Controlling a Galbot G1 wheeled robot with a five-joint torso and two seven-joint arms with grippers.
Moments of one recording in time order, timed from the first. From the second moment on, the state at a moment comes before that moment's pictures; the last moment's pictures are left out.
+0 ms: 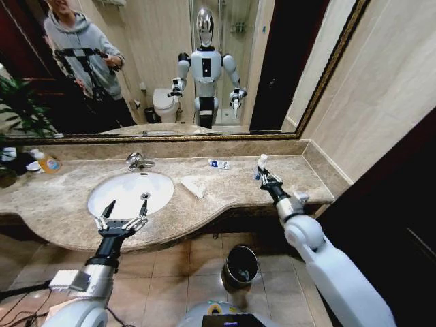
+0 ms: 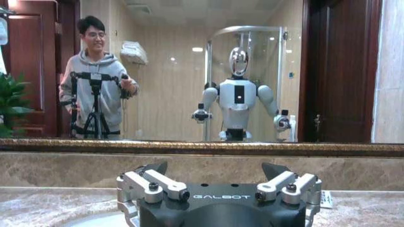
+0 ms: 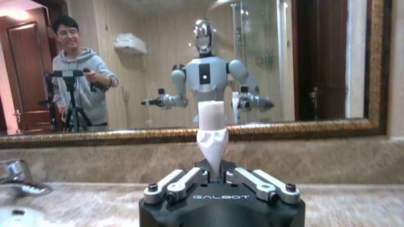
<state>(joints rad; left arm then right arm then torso) 1.84 -1.36 -0.82 -2.47 -0.37 0.04 0.05 -1.26 0.99 0.40 2.16 0.61 -0.19 0.22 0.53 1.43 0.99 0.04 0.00</state>
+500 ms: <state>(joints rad) 1.84 -1.36 -0.82 -2.47 -0.37 0.04 0.05 -1.58 1.01 0.43 2.20 0.46 -0.12 0.03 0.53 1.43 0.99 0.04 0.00</state>
